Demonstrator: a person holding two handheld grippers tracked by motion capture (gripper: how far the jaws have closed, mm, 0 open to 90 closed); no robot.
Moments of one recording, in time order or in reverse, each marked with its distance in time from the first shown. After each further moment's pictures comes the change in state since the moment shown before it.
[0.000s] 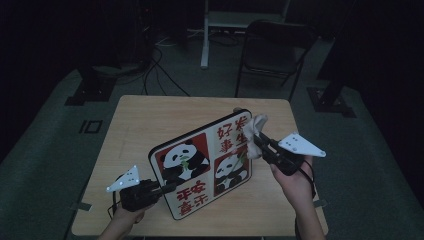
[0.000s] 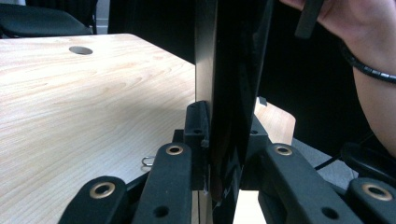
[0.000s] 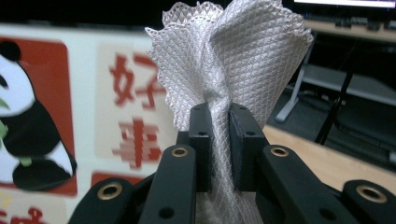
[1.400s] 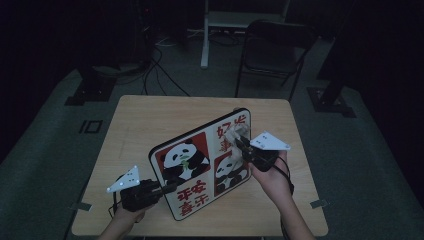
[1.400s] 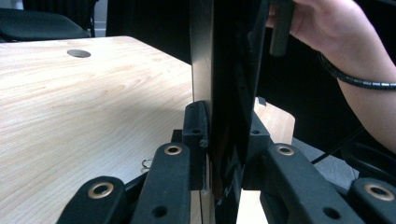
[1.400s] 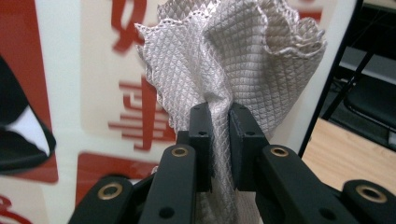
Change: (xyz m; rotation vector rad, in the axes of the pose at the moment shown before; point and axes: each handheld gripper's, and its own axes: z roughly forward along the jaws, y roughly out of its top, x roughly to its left) left arm 0.000 -0.001 0.001 -0.008 -0.007 0.017; right arm 0.021 -0.021 0.052 0.149 0.002 -0.069
